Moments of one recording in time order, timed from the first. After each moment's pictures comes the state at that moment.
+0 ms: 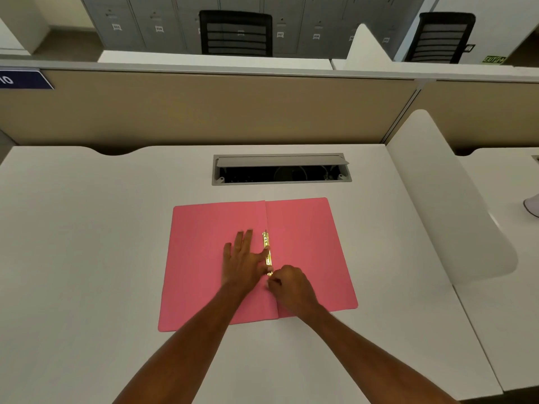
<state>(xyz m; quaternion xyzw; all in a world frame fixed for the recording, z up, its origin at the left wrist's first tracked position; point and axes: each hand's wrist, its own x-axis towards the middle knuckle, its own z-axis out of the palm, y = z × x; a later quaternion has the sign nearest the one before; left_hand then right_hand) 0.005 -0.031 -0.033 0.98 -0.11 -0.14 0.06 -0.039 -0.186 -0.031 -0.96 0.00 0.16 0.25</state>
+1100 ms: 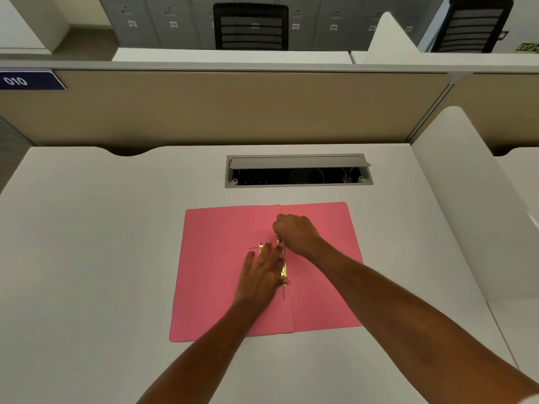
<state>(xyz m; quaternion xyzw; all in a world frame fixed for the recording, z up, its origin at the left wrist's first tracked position) 0.004 -0.031 -0.061 0.97 -0.20 -0.12 0.00 0.115 -0.170 -0.003 -0.96 -0.27 0.09 -0.04</state>
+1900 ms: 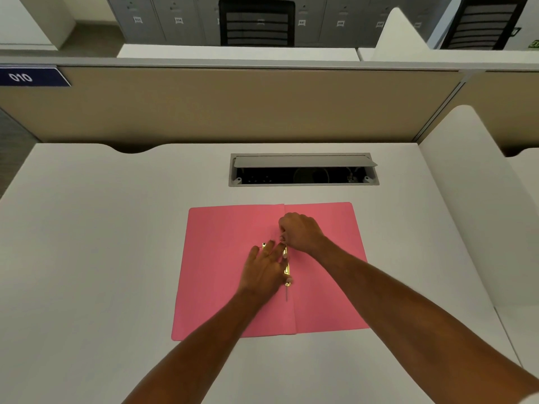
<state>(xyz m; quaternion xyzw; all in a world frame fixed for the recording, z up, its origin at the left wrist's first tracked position) 0.027 -0.032 -0.050 0.96 -0.22 -0.16 0.02 0.127 -0.170 -0.010 -0.97 -0.19 0.17 0.03</state>
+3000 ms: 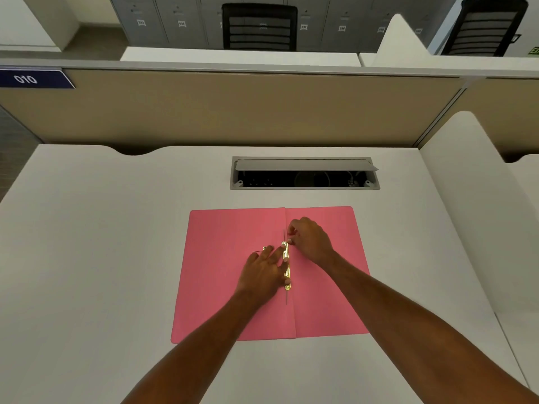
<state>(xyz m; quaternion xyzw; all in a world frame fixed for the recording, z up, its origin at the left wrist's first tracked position) 0.030 -0.023 -0.055 0.96 -0.23 -0.17 0.03 0.111 -0.188 -0.015 -0.96 -0.05 0.15 0.23</state>
